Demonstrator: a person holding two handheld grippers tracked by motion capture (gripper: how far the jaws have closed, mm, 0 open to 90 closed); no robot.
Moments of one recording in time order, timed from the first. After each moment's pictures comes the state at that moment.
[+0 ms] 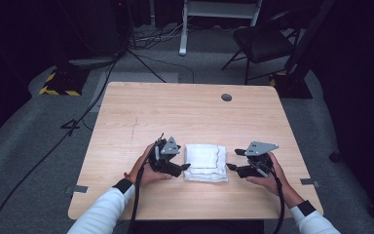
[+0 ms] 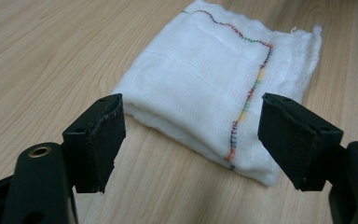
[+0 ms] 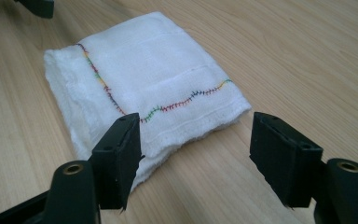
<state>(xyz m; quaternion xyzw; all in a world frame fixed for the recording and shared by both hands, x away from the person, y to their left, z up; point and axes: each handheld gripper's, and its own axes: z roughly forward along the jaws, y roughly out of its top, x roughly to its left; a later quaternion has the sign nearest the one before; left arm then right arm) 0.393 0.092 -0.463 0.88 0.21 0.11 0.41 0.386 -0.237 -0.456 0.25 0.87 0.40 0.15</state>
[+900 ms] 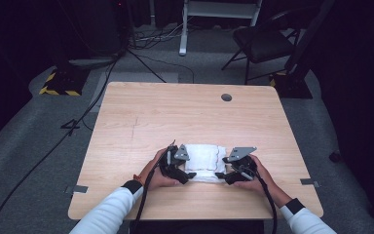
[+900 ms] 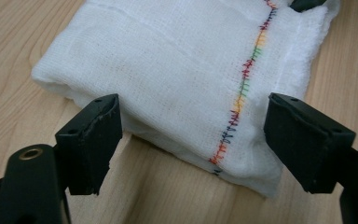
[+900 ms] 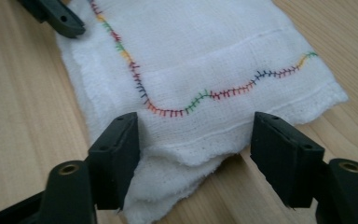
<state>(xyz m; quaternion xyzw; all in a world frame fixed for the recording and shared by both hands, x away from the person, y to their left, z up) 0.397 0.070 -0.496 0.91 0.21 0.06 0.36 0.390 -0.202 -0.486 0.23 0.90 0.34 0.11</state>
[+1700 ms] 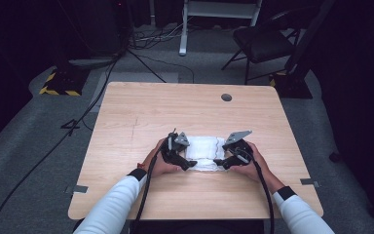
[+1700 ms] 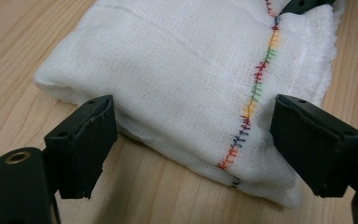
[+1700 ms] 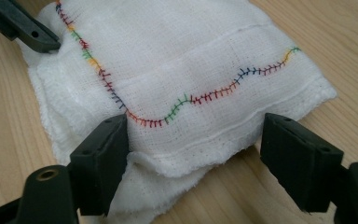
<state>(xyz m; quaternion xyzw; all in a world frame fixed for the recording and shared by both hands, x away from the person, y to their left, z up) 0.442 0.069 -0.497 0.90 0.22 0.05 0.36 0.441 -0.198 -0.488 0.26 0.90 0.33 0.09</state>
